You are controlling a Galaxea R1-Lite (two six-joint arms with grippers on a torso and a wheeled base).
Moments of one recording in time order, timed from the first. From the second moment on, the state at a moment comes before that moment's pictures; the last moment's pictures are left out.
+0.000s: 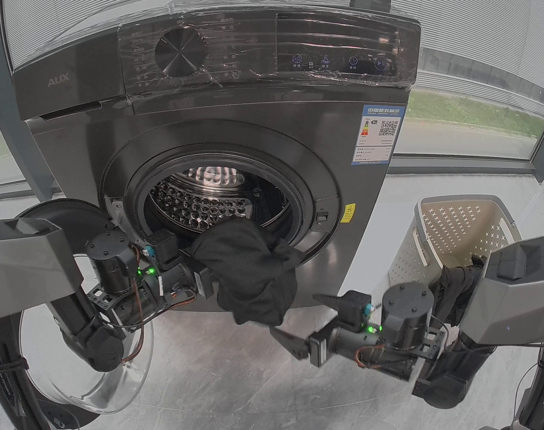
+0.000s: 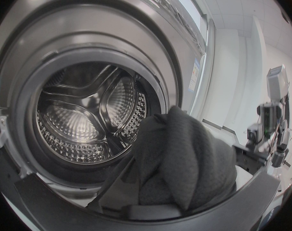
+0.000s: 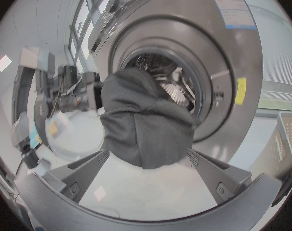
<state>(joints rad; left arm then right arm) -0.39 2.08 -0.53 -1.55 -0.27 -0.02 0.79 2.14 -0.51 -1.43 0.00 0.10</state>
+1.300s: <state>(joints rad) -0.43 1.82 -0.26 -1.55 -0.09 -0.07 0.56 2.02 -0.26 -1.54 -0.06 0.14</state>
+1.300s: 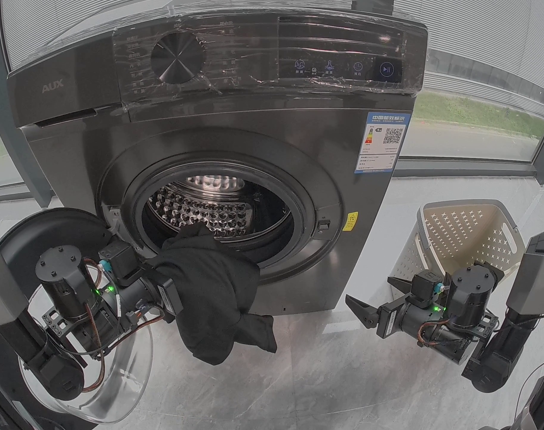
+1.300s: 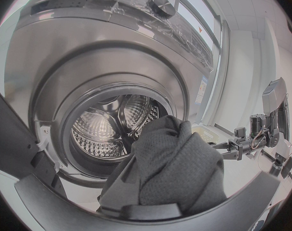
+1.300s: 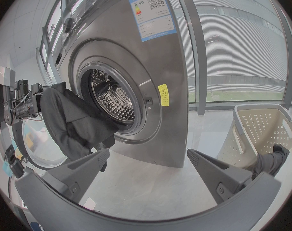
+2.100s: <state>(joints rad) -0.52 1.88 -0.24 -1.55 -0.06 -0.07 0.58 2.01 -0.25 -1.54 -0.06 0.14</state>
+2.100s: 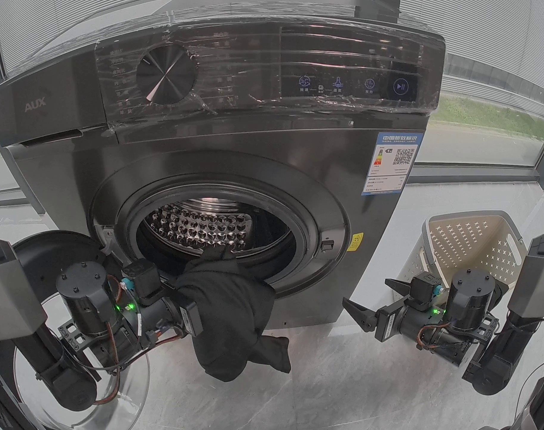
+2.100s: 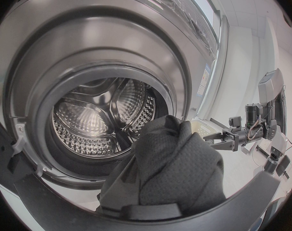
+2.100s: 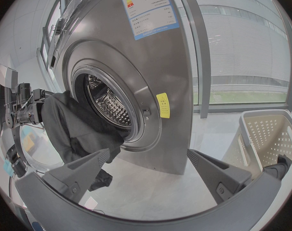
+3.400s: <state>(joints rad) -0.49 2.39 -0.95 -1.55 0.13 -0.17 0.64 1.98 -0.25 -1.54 -0.06 0.14</state>
